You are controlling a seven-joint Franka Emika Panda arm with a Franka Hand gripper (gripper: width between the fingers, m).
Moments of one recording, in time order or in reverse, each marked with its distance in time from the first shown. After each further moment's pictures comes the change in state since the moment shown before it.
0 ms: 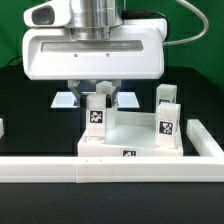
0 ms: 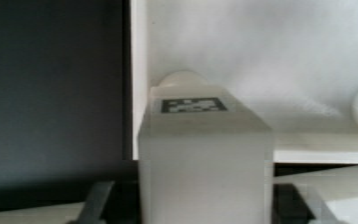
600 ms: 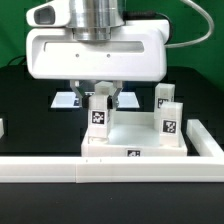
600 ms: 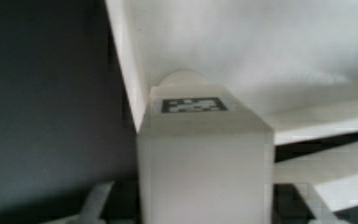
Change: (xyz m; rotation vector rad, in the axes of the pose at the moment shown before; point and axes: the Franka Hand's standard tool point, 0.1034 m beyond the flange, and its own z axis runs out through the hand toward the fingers) arm 0.003 -0.010 0.001 0.003 0.030 0.238
